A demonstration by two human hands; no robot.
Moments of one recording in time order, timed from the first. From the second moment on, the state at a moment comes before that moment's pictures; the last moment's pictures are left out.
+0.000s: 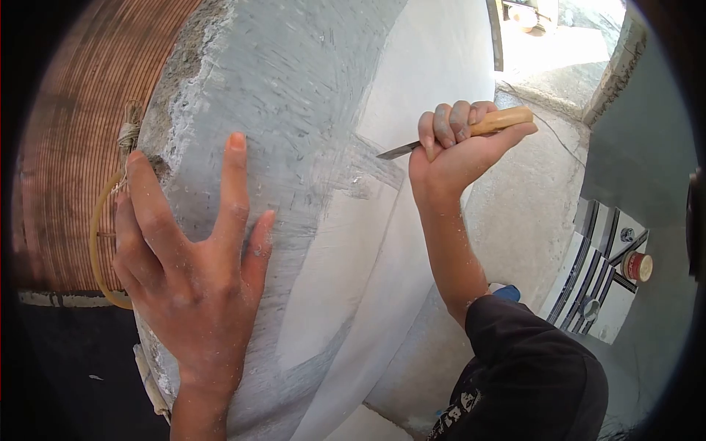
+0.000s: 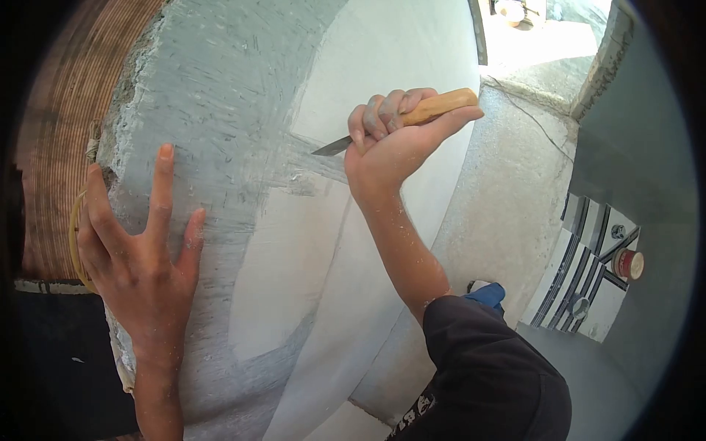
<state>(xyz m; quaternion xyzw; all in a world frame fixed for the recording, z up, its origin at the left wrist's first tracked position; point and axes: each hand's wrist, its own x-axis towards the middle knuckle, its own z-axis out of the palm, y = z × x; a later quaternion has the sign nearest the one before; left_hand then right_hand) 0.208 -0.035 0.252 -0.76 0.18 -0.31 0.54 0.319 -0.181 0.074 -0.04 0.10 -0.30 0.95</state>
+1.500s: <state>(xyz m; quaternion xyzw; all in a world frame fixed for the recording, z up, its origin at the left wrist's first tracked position) 0.206 -0.035 0.243 -0.82 0.19 -0.26 0.47 0.309 -0.166 0.080 -0.03 0.03 -0.29 0.96</state>
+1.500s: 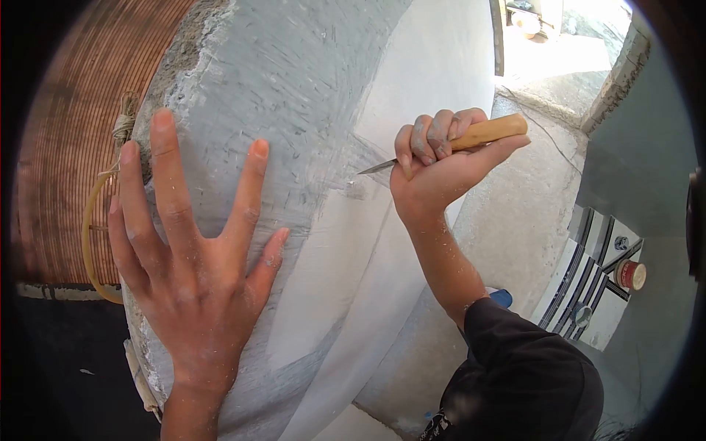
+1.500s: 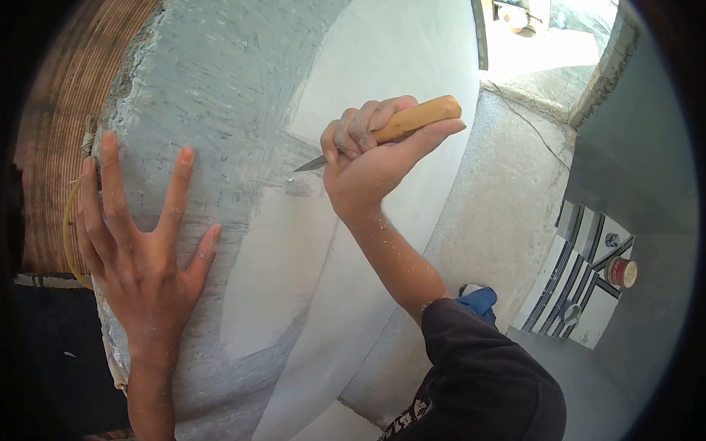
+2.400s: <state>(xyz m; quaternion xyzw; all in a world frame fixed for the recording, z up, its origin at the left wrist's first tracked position) 0.211 -0.032 0.237 -0.80 0.19 -0.29 0.49 0.315 -0.160 0.081 -0.05 0.03 -0.31 0.95</state>
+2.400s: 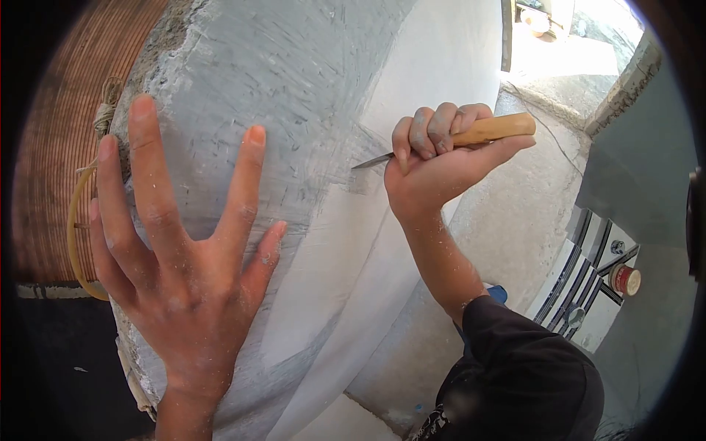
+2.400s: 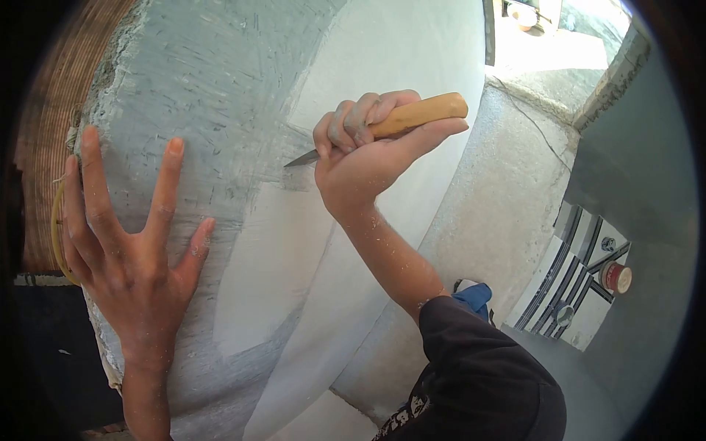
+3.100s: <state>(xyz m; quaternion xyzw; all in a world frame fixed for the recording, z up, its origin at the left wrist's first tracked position) 0.209 -0.031 0.239 -0.80 0.20 -0.28 0.49 0.319 -0.165 0.083 -0.07 -0.03 -0.32 0.95</state>
